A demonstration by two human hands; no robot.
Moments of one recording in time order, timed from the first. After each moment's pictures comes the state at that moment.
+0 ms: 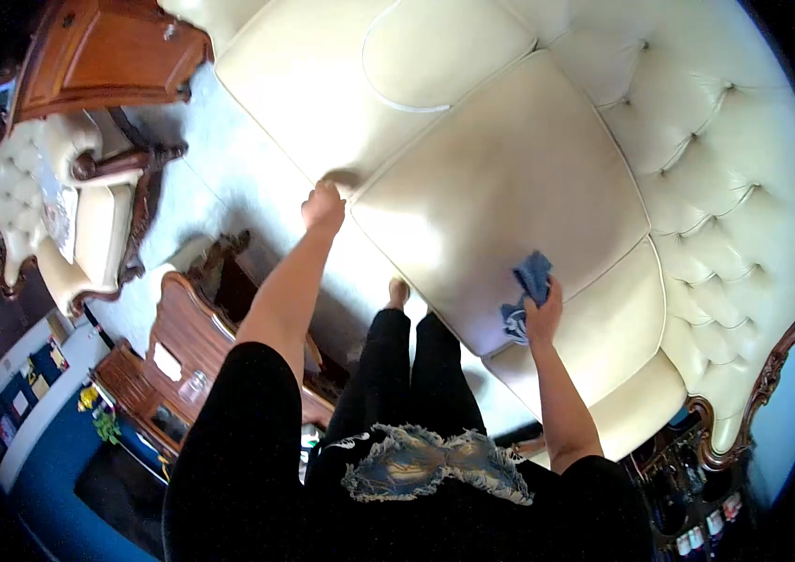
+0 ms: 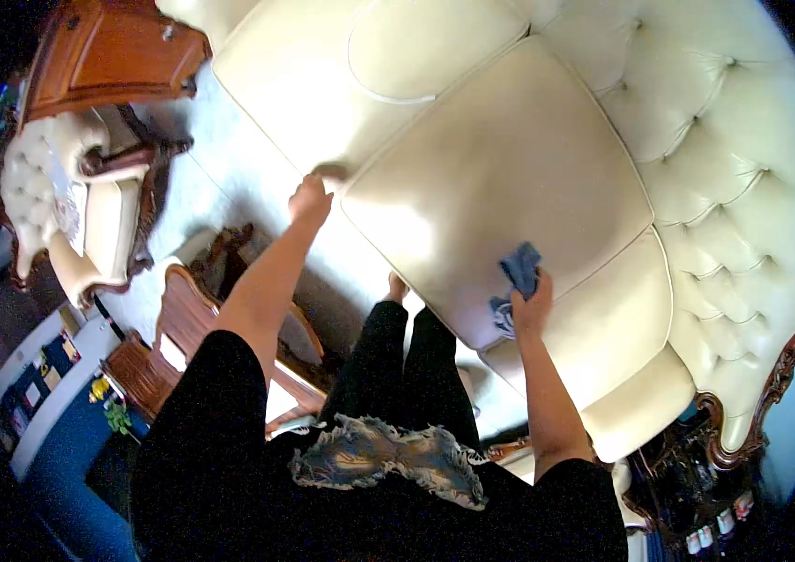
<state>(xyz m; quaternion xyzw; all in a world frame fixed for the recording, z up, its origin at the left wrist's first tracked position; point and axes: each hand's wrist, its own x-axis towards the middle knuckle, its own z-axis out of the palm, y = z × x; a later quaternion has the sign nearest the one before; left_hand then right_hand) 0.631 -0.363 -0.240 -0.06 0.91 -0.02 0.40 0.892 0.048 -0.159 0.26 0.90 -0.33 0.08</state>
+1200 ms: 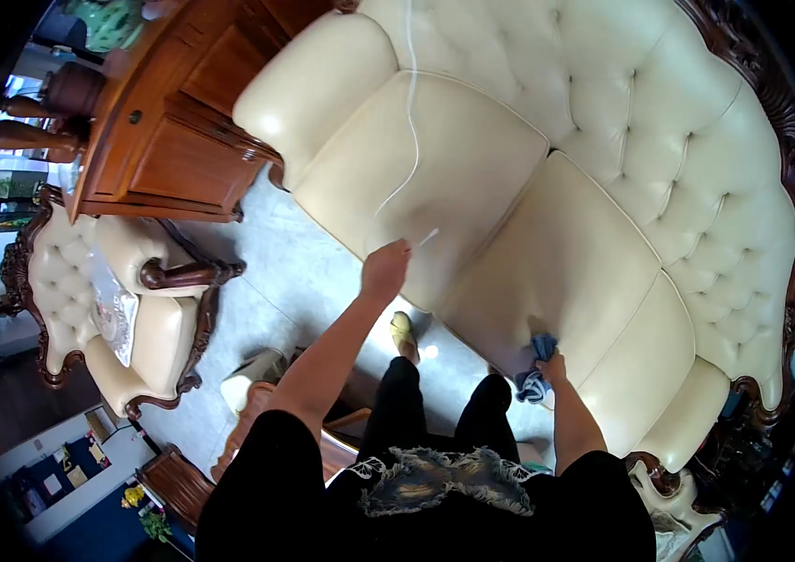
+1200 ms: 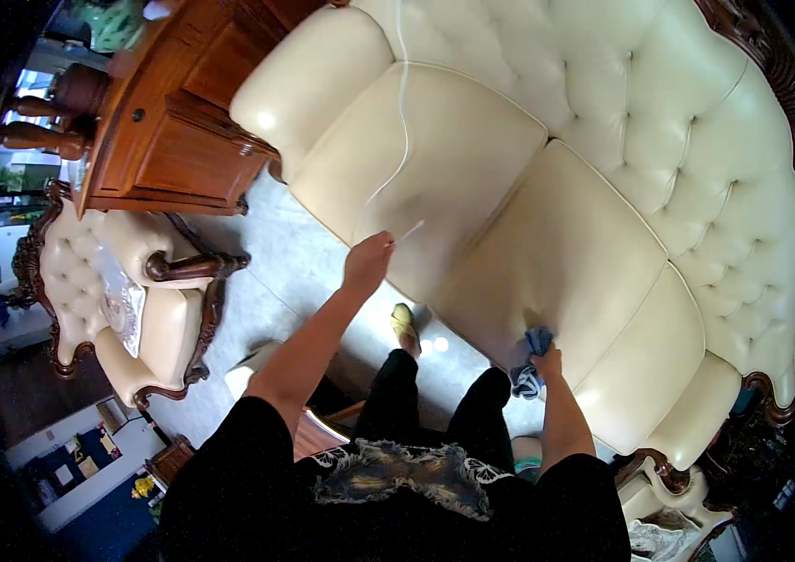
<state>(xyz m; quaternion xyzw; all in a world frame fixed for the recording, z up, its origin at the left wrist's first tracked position) 0.514 -0.417 -0.100 0.25 0.92 0.28 0.09 0.881 -0.055 -0.207 0.45 0.76 -0.32 0.35</state>
